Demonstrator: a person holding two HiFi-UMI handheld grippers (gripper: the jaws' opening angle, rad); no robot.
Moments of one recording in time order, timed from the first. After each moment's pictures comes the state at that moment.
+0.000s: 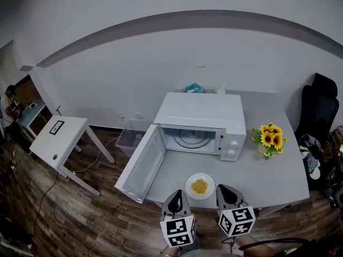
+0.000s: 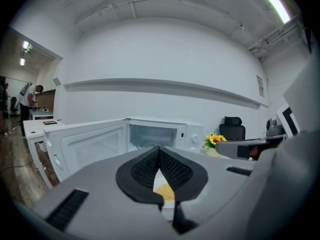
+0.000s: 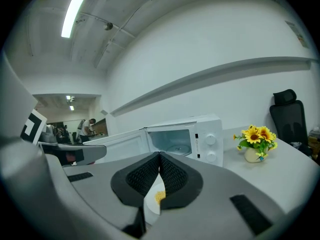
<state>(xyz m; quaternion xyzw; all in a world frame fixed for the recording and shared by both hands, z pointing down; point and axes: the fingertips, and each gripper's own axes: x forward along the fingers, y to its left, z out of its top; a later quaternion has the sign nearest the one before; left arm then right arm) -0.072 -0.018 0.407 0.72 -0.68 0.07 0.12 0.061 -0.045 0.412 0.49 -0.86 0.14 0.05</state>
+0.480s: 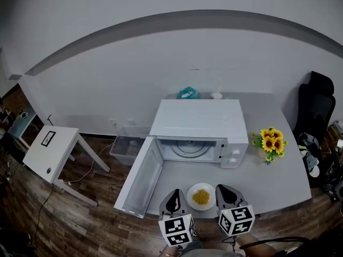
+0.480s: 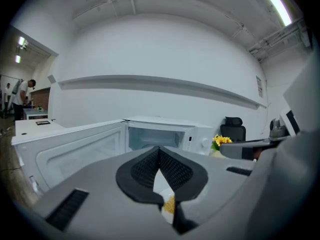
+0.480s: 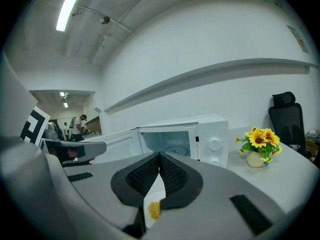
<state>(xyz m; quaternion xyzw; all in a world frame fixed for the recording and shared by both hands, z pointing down) -0.100 -0.087 0.407 0.73 -0.66 0.07 0.12 0.042 -0.103 0.413 0.51 -0.84 0.14 0.07</state>
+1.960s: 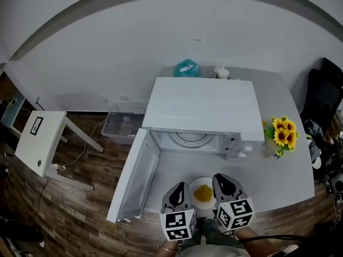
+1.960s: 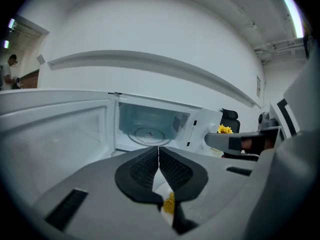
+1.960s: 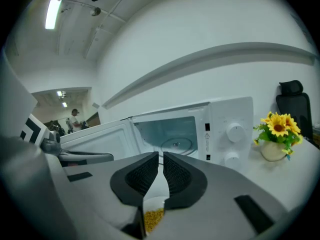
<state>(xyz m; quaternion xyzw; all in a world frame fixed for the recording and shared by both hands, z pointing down) -0.099 -0.154 0.474 0.76 -0.61 0.11 0.20 0.011 -0.177 0.458 0.50 -0.84 0.18 0.09</state>
